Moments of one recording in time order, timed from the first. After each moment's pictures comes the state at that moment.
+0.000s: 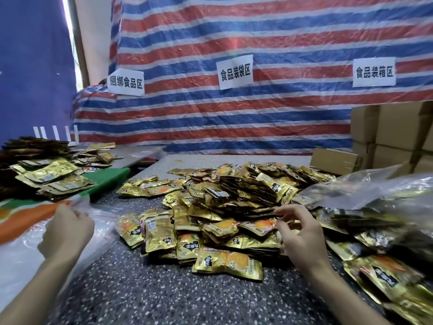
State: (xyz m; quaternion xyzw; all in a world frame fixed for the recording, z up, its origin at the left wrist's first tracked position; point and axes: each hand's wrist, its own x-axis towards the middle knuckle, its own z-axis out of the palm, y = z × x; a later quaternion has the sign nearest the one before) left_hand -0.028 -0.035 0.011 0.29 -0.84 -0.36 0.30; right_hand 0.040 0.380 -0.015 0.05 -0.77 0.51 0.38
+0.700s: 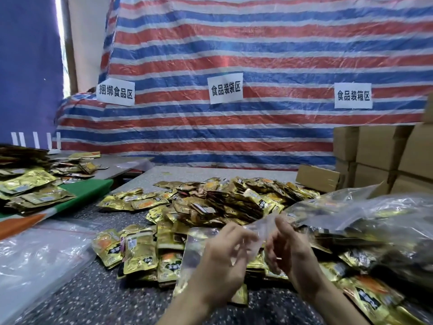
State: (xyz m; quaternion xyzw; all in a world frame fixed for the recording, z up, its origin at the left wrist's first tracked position) left_hand 0.037 0.215 0.005 -0.40 -0.74 -0.48 0.23; right_hand 0.049 0.390 0.010 0.10 -0.65 0.75 0.11
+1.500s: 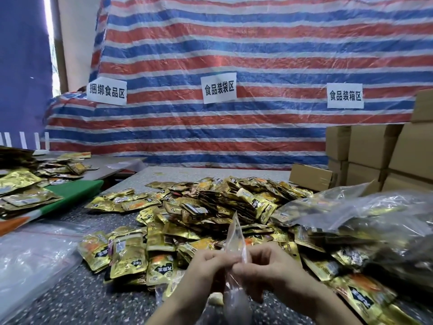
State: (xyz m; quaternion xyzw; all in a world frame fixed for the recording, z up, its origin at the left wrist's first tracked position) left_hand 0.040 0.208 -0.002 -0.28 -0.61 -0.74 -0.12; right_hand 0.071 0.378 0.025 0.23 -0.70 0.67 -0.10
